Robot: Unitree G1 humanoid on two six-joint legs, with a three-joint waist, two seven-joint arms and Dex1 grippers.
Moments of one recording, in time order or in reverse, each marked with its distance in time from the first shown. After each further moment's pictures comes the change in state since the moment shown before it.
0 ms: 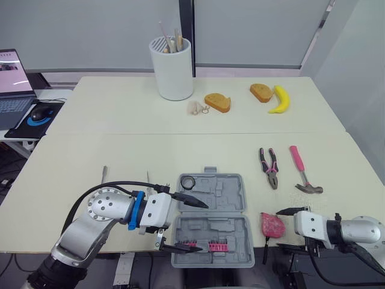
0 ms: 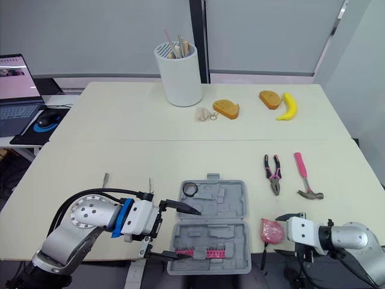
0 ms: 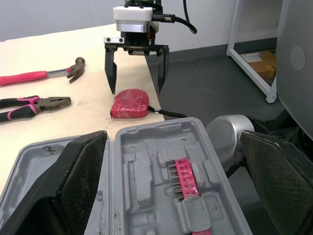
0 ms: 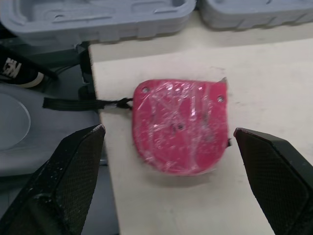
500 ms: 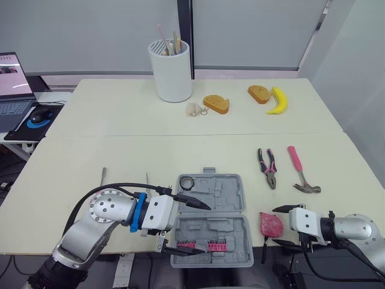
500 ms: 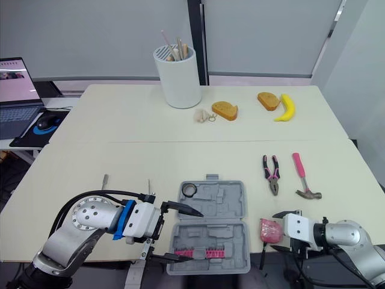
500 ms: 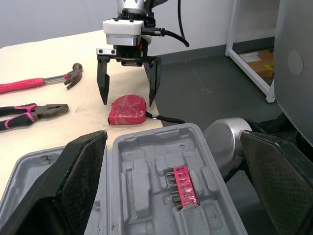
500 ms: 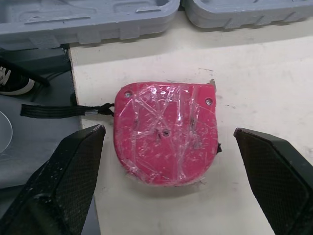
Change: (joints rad) left arm 0.004 0.000 -0.015 -0.023 0.001 0.002 0.019; right arm -0.066 0.074 -0.002 0.045 -0.044 0.032 -0.001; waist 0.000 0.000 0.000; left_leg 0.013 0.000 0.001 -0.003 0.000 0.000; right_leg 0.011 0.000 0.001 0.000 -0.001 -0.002
